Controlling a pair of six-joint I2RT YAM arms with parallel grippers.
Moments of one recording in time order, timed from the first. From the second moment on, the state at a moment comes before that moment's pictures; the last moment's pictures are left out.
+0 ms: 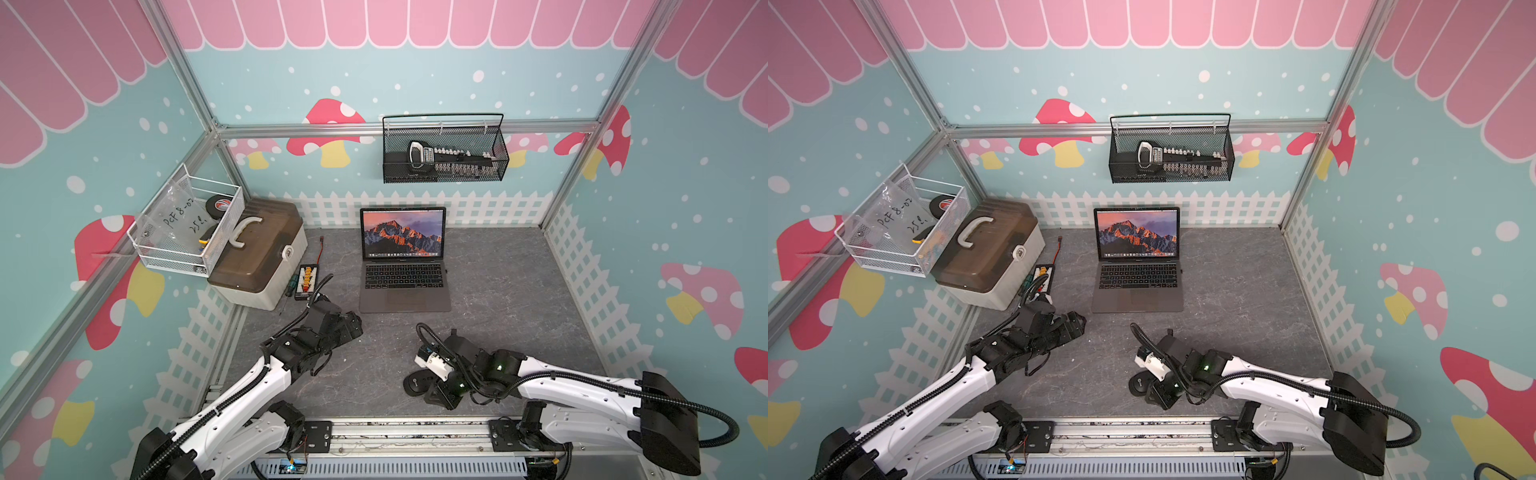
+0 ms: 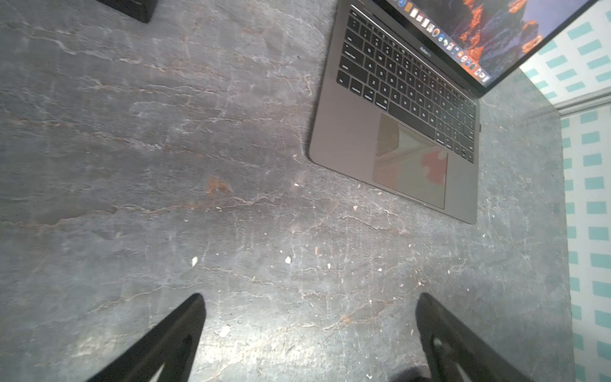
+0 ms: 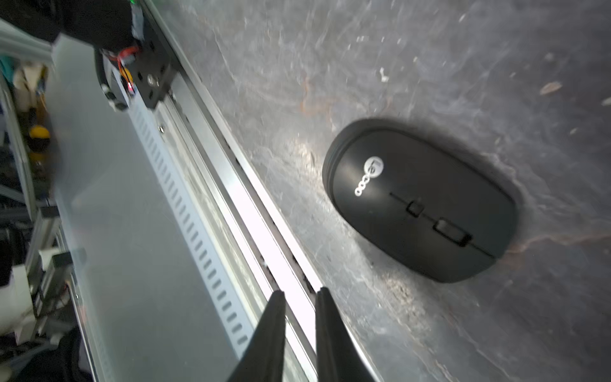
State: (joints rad) left arm -0.50 0.94 0.60 -0.50 -0.11 -0.87; right arm 1.05 1.12 0.57 -0.50 -0.39 0.38
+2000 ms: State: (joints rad) left arm -0.31 0.83 0.52 -0.51 -0.05 -0.84; right arm 1.15 1.74 1.05 -0.56 0.05 0.27
